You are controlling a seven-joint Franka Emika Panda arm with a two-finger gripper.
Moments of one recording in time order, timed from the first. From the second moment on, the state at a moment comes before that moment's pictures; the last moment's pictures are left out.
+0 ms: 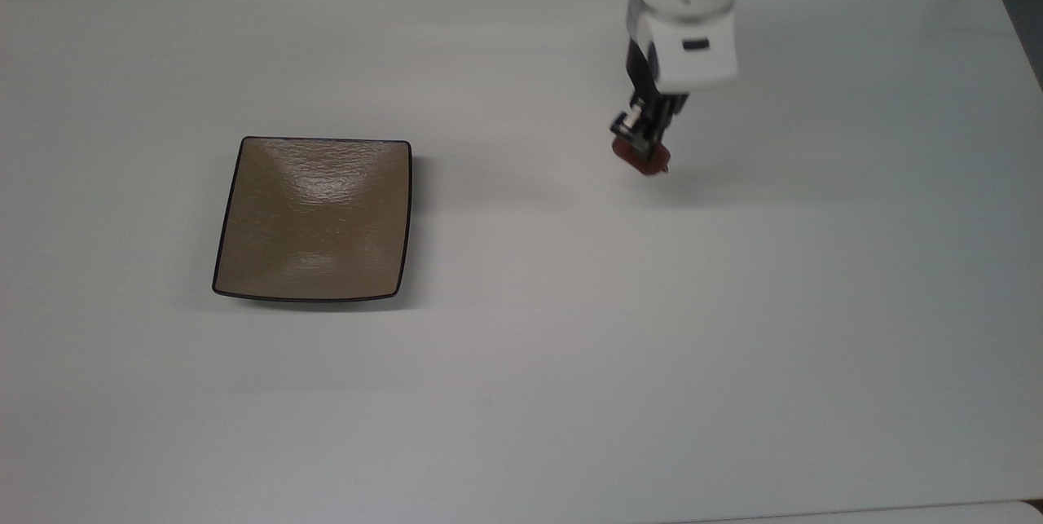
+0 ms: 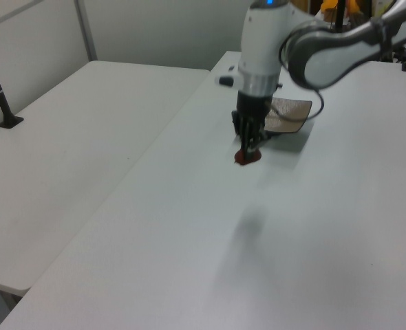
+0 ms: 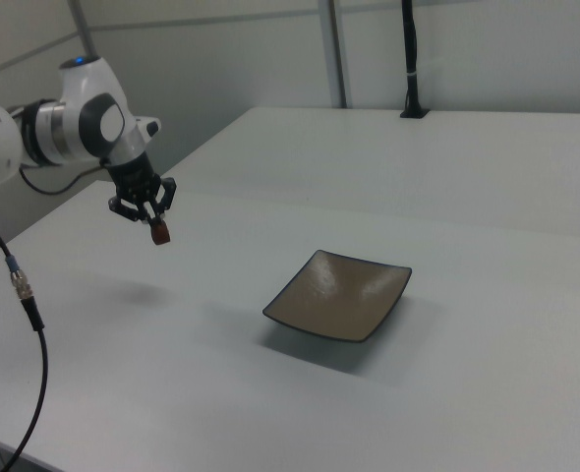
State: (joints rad) arm 0.29 0.34 0.17 -1.58 -0.10 2.05 -0.46
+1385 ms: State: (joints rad) arm 0.07 0.21 0.00 -1.58 0.00 1.91 -0.33
